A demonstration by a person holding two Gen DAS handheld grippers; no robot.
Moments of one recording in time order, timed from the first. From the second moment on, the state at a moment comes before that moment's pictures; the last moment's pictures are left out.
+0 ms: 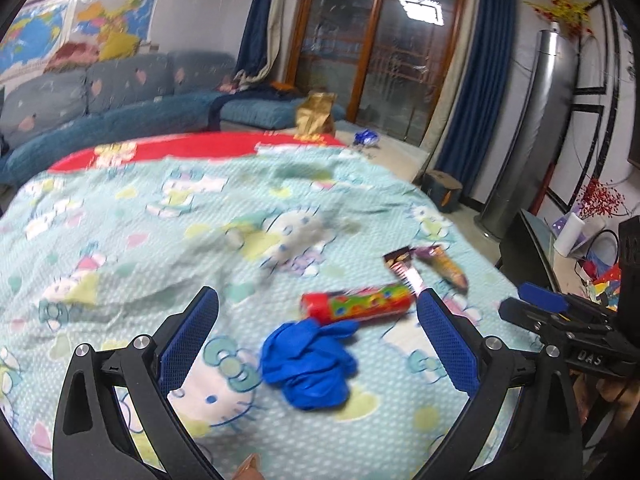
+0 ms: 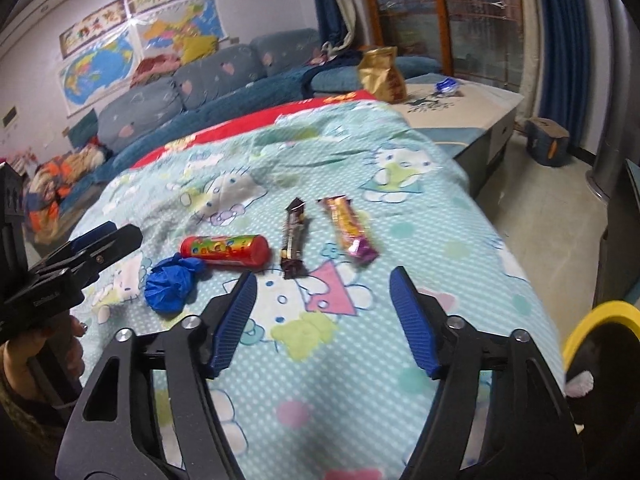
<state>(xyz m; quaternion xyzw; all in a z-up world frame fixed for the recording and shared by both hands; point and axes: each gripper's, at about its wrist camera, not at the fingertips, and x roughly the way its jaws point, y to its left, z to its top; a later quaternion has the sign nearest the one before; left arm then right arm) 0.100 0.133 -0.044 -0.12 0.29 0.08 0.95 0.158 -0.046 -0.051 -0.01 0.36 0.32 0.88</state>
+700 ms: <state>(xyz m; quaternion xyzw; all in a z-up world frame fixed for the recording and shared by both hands) 0.112 0.132 -0.091 -0.15 0.37 0.05 0.92 0.192 0.024 -0.093 -0.08 0.42 0.33 0.84</state>
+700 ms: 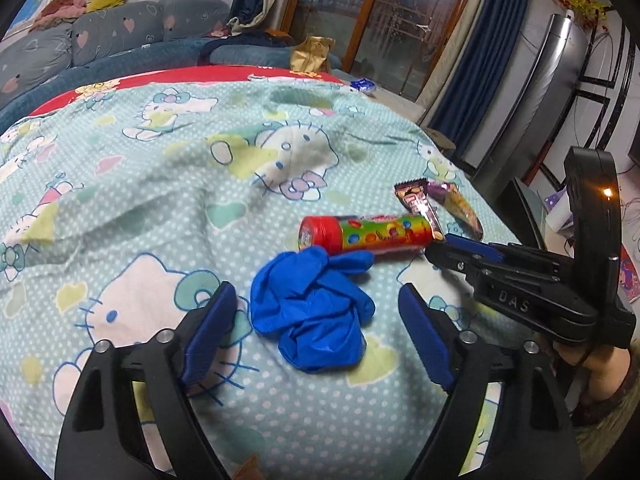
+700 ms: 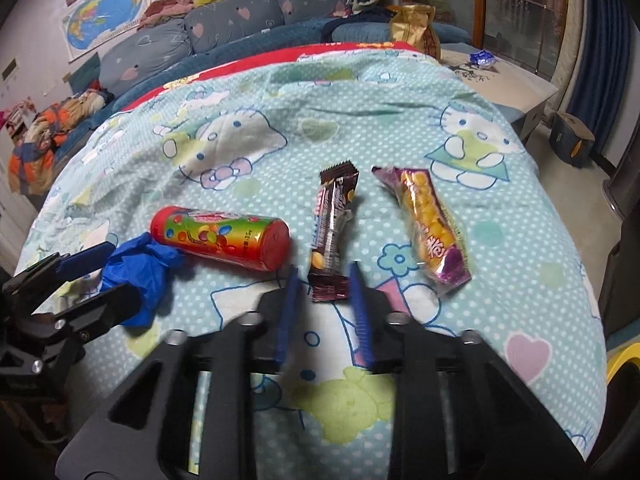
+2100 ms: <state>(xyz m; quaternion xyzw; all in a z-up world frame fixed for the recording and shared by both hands) 0.110 0.036 -0.059 -0.11 0.34 -0.08 0.93 0.121 -0.090 -0.047 -0.01 0.36 0.31 0.88</state>
